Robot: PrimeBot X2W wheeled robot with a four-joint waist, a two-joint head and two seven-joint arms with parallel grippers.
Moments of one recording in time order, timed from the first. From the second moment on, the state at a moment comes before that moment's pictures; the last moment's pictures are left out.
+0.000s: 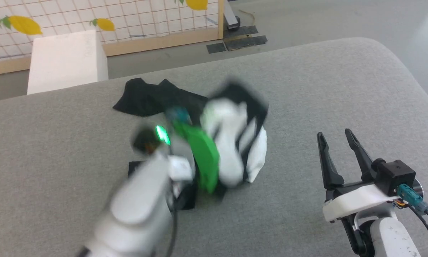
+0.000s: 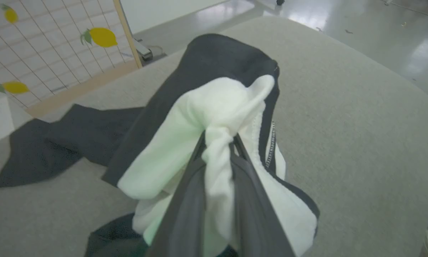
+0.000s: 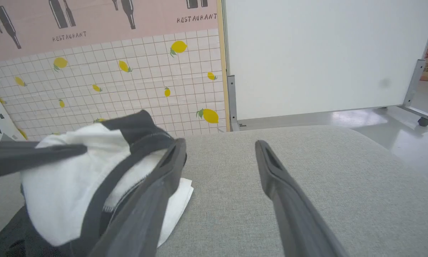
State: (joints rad) left arm -0.64 0.16 -0.64 0.43 -0.50 -0.06 0.22; right arm -0.13 -0.05 0.04 0.14 0.15 0.13 -0.19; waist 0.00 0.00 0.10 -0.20
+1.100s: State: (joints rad) left arm -0.18 0.27 -0.23 0.07 -0.41 0.12 -0.26; right arm -0.10 -0.05 0.04 0.08 0.15 0.13 -0.15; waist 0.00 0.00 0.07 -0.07
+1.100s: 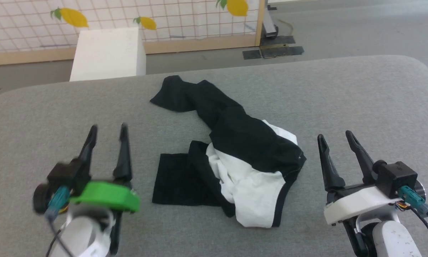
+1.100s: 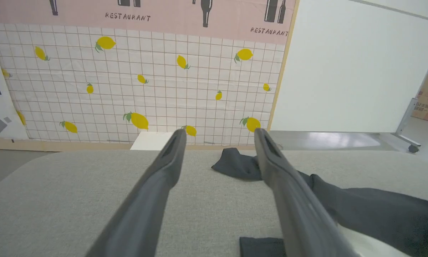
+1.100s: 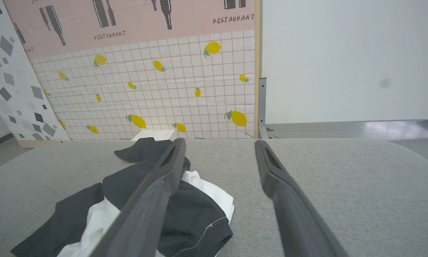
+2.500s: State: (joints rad) left arm -0.16 0.05 -0.17 -0.06 -0.24 0.01 -0.26; right arm -0.97 -0.21 0.15 0.80 0.18 0.13 0.83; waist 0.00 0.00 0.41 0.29
